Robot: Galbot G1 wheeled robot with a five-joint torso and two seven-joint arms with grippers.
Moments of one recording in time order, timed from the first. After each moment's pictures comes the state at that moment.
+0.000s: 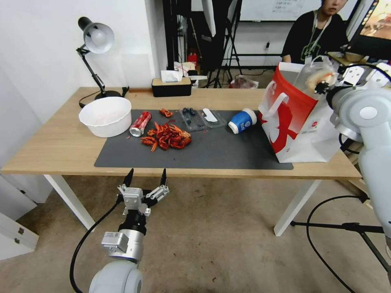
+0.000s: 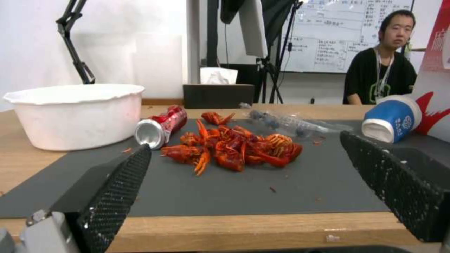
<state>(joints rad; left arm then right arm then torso) 1.67 -1.61 -0.46 -2.19 -0.03 -0.09 0.06 -0.52 0.92 0.45 1.87 1.36 -0.70 1.00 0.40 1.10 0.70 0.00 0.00</state>
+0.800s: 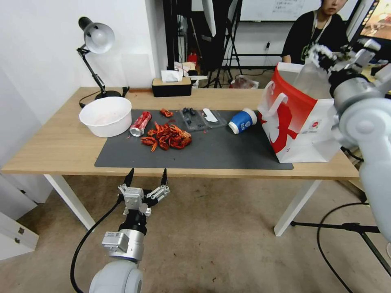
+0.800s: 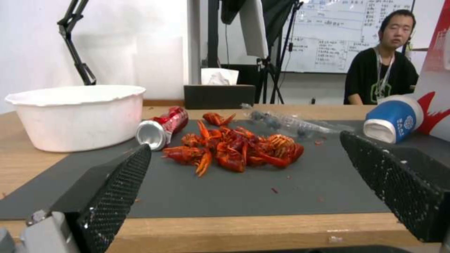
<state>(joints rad) 1.67 -1.61 -0.46 -2.19 -0.03 -0.09 0.07 -0.79 0.87 0.49 2.13 1.04 -0.20 0.39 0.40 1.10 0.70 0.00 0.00</state>
